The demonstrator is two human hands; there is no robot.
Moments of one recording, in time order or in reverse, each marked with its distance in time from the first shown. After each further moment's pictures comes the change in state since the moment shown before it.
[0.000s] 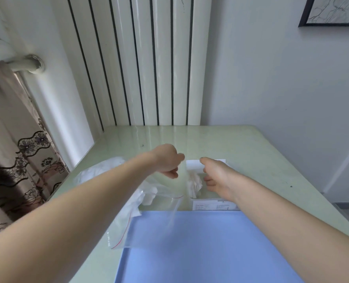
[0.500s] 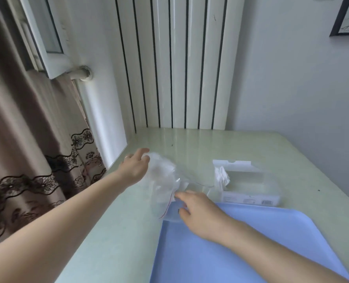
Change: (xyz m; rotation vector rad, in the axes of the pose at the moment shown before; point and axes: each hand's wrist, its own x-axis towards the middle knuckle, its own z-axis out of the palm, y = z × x) left_hand -0.078 -0.143 -0.058 -0.016 0.393 -0.060; right_hand -0.081 0.063 0.101 -0.841 -0.196 -0.753
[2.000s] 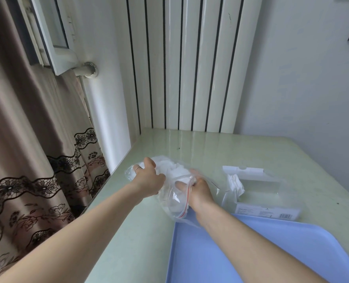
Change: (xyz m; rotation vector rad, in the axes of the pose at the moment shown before) left_hand 0.011 -0.007 0.020 -0.150 -0.057 -0.152; right_hand 0.099 -0.005 0.022 0.923 0.295 0.506
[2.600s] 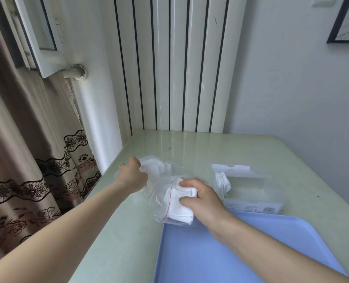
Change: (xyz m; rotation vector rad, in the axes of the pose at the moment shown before) left_hand 0.000 -0.001 -0.012 0.125 0.110 0.018; right_hand -0.063 -0.005 -0.052 -0.194 -0.131 -0.154
